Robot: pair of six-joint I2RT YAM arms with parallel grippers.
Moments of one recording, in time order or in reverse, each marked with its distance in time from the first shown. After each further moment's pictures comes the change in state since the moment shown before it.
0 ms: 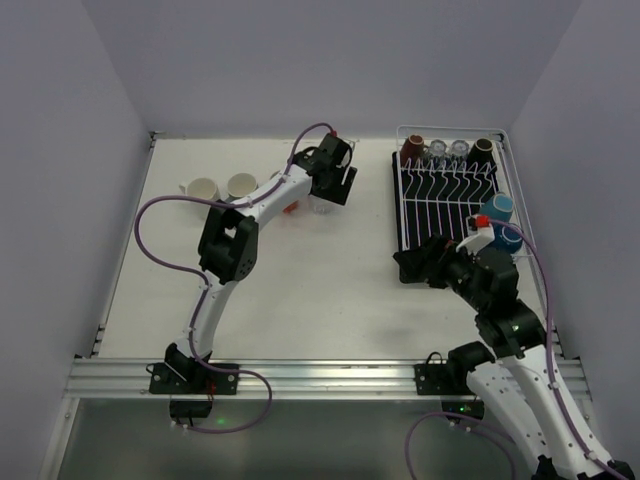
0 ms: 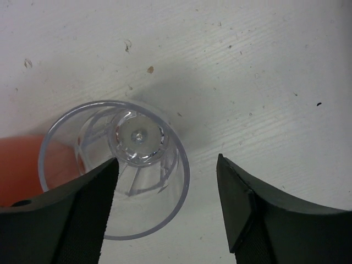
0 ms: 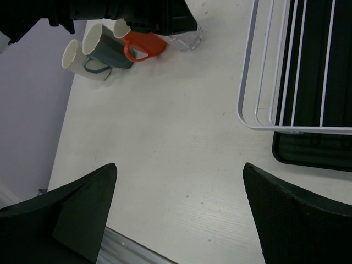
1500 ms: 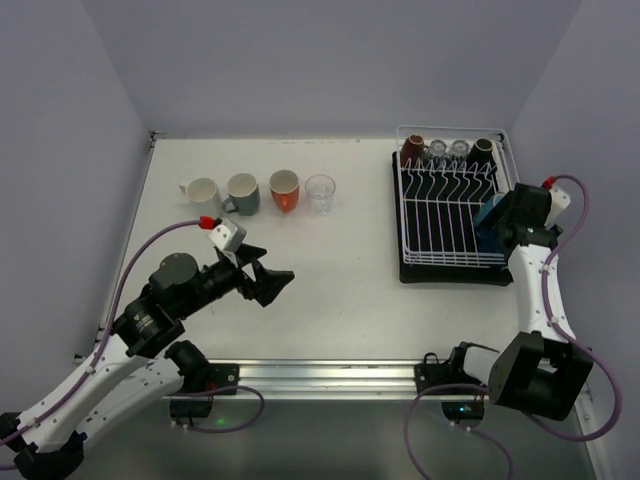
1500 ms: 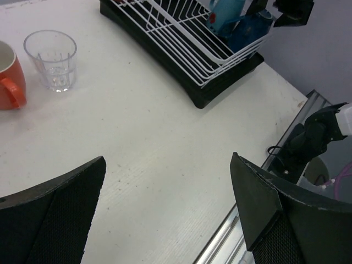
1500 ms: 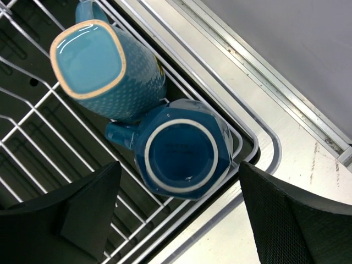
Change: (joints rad) left arm -0.133 -1.809 -1.416 0.425 0.264 -0.108; right arm -0.595 0.667 0.324 -0.074 0.506 -0.218
